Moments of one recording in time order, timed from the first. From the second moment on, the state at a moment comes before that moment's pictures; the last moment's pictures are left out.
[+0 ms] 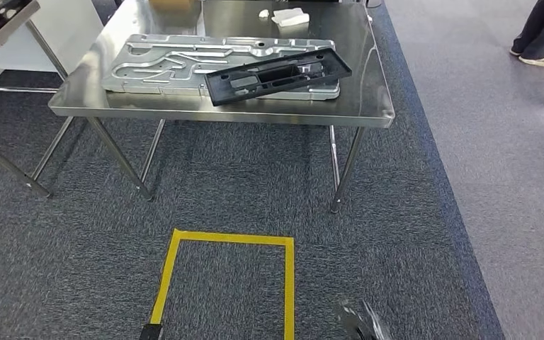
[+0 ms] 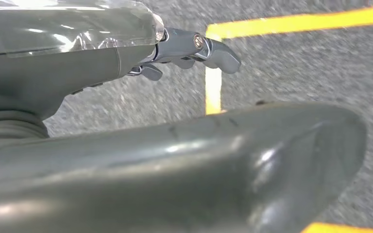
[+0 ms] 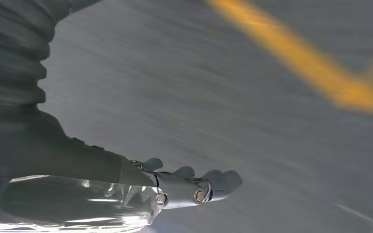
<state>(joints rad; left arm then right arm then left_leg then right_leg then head) -0.03 -0.10 0.27 -0.18 -0.19 0.22 -0.35 -0.24 0.07 0.41 -0.36 0.36 -0.46 -0.10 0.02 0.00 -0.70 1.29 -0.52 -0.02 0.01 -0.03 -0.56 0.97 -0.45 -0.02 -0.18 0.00</state>
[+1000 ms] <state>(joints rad) -0.02 -0.11 0.26 -0.18 -0.24 0.26 -0.31 -0.06 0.03 0.19 -0.19 0.28 -0.43 -0.01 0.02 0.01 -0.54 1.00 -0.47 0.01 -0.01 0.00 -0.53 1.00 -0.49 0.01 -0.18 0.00</state>
